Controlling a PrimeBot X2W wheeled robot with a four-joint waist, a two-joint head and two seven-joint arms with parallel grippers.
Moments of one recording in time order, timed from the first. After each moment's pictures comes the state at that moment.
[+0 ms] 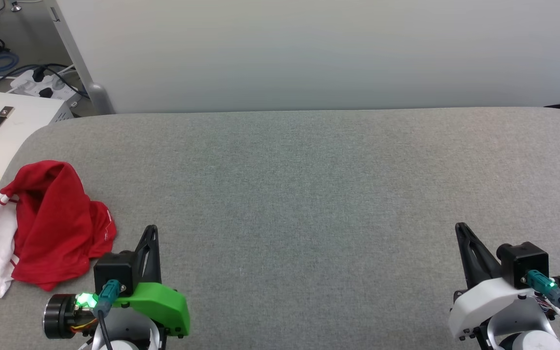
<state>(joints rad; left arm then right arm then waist) 0.02 0.06 0.00 0.00 -0.01 0.00 0.00 0.02 -0.05 0.00 0.00 0.01 0.13 0.00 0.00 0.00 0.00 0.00</state>
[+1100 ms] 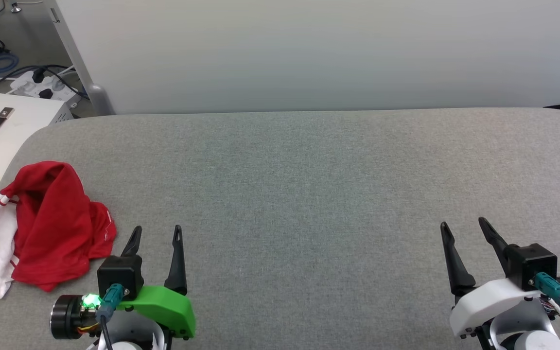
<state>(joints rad) 0.02 0.06 -0.02 0.02 -0.04 0.00 -0.04 0.02 -0.05 0.00 0.00 0.05 0.13 -0.03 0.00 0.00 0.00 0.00</state>
